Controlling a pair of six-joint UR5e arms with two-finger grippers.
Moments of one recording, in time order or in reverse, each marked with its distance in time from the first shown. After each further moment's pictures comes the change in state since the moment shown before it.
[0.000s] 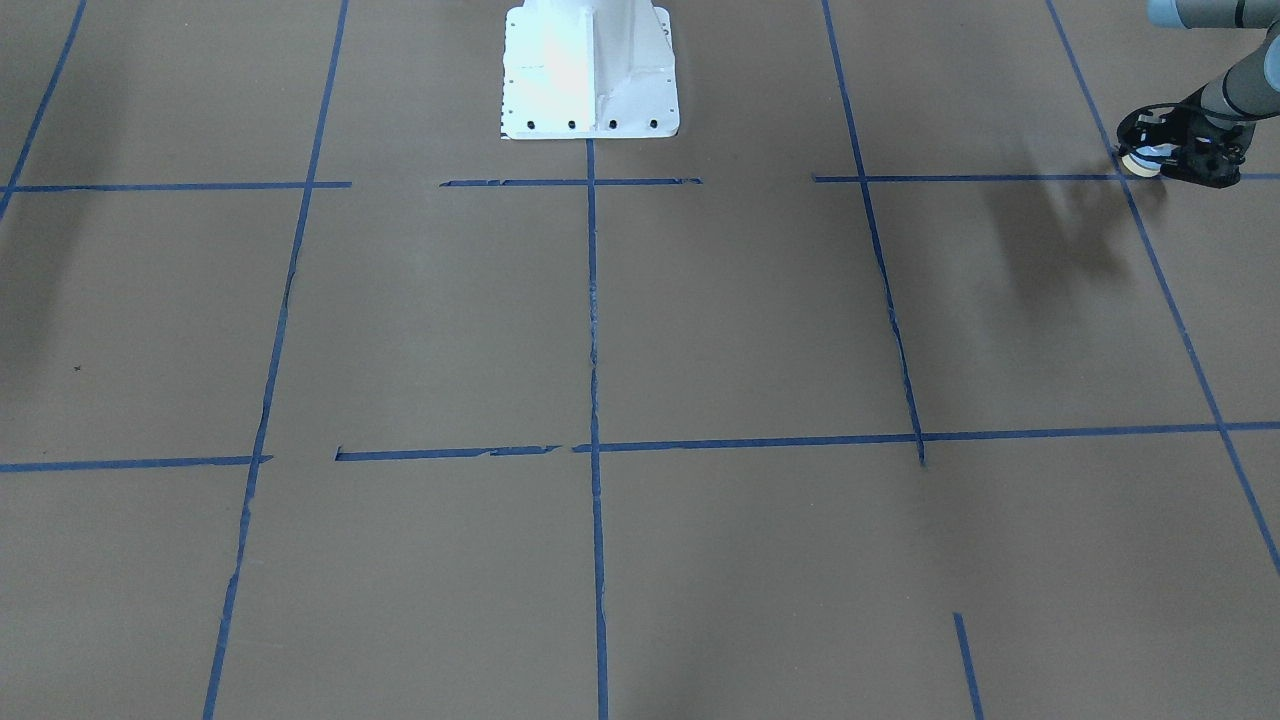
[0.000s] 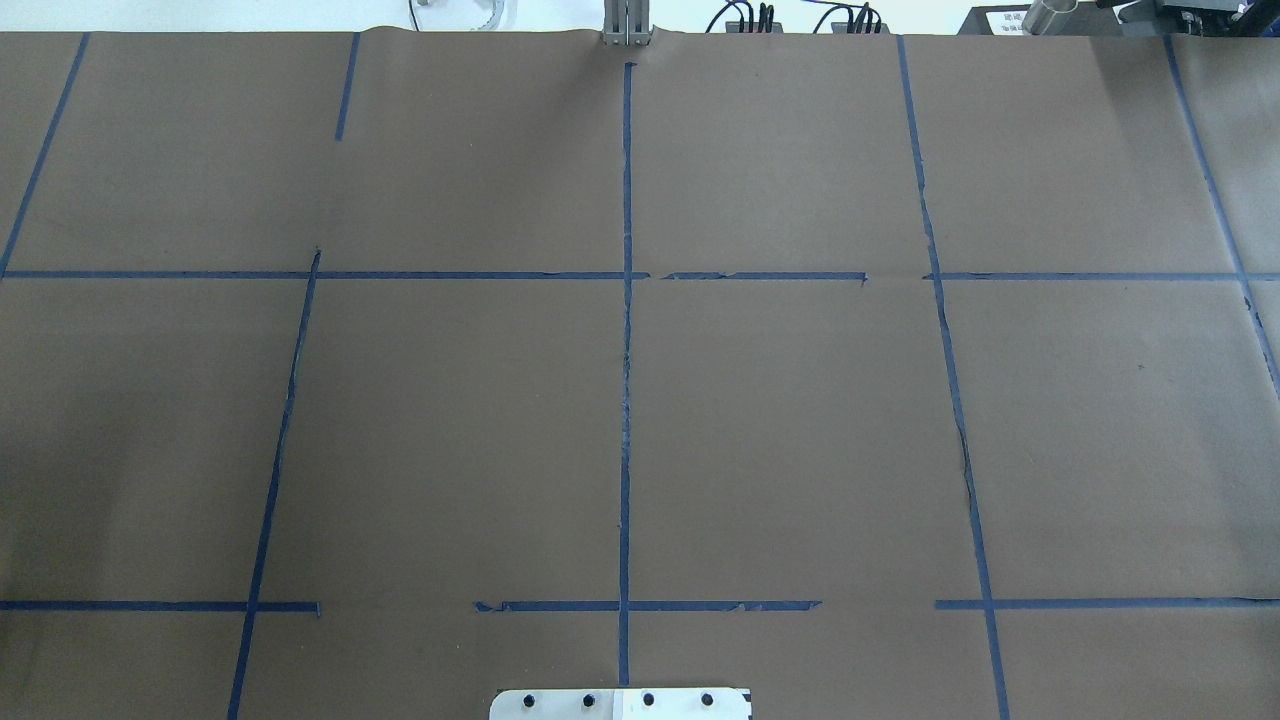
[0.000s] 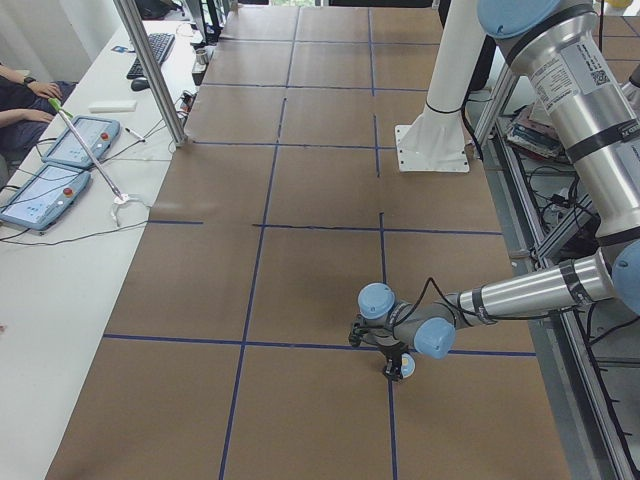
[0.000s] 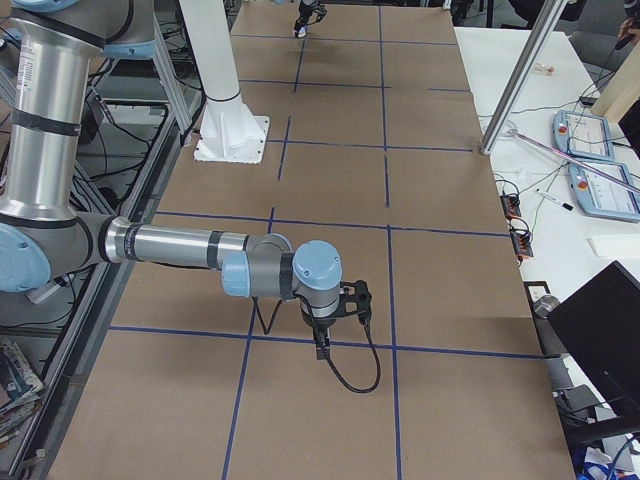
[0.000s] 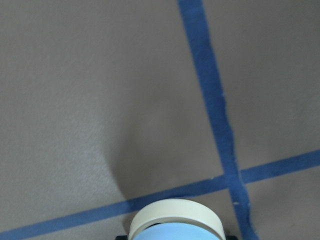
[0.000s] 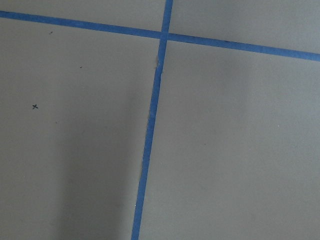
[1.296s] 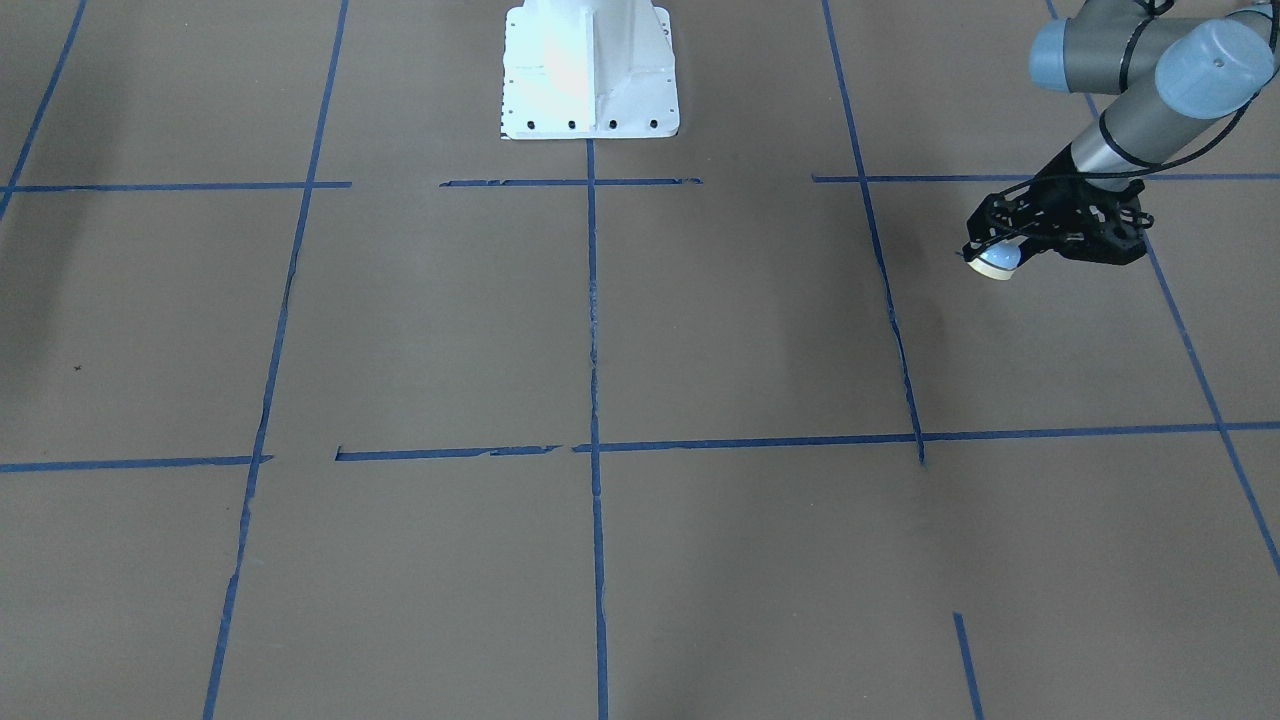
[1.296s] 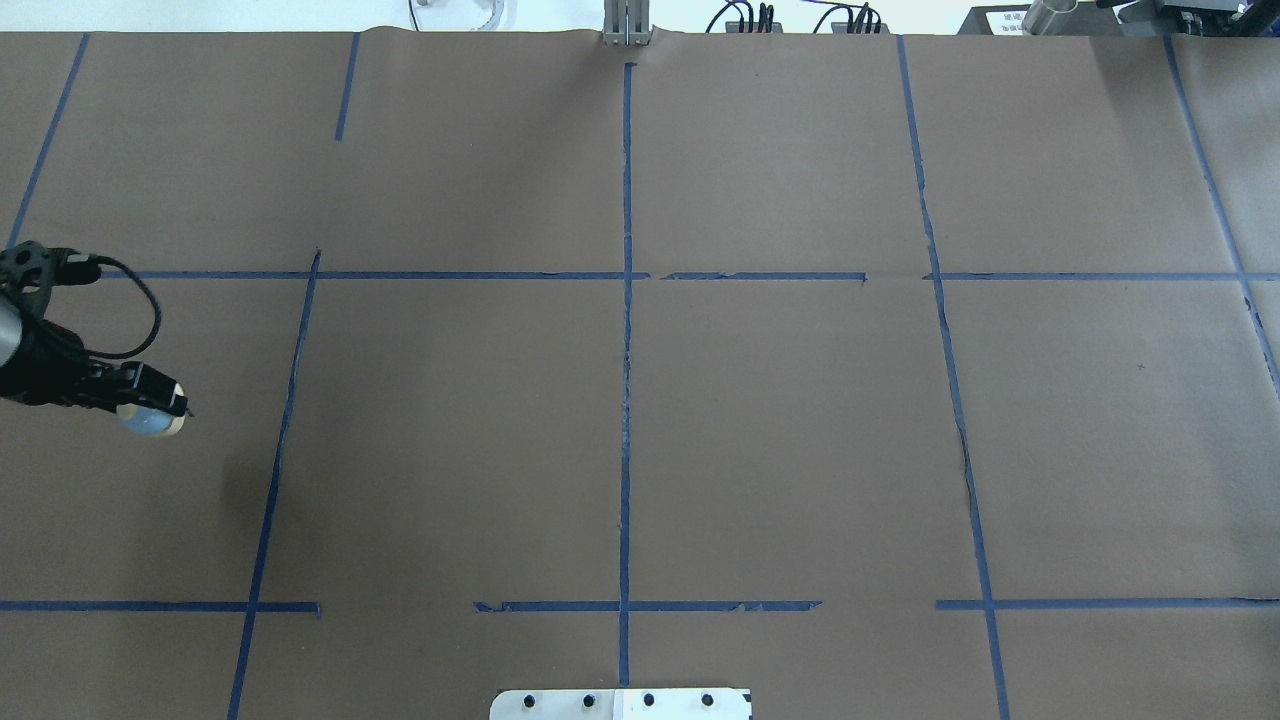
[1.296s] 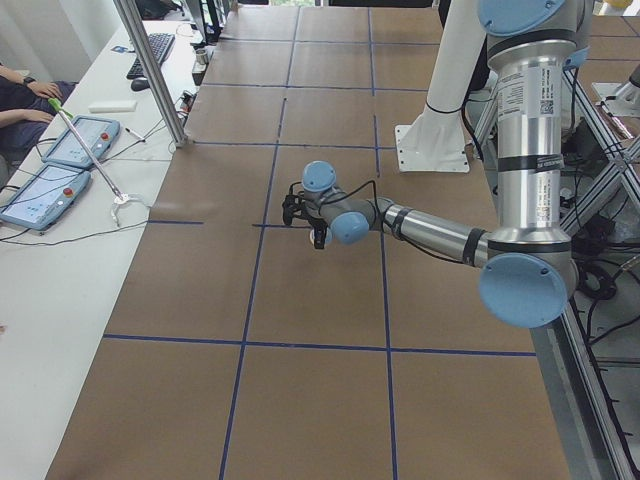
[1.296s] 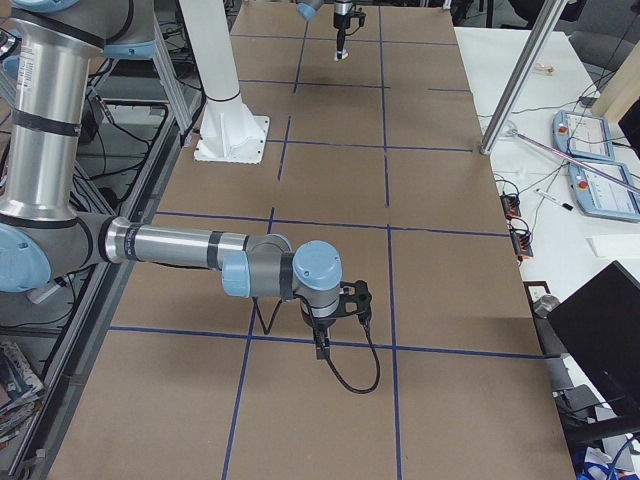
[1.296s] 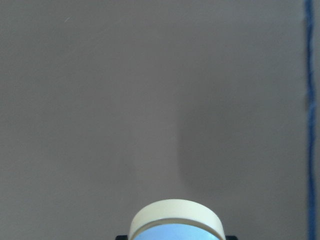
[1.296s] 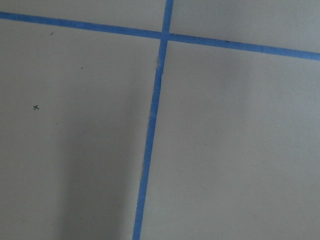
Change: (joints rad) left arm -0.007 -0.489 -0.242 0.187 0.011 -0.648; right arm 0.000 0.000 0.000 0.000 0.003 0.004
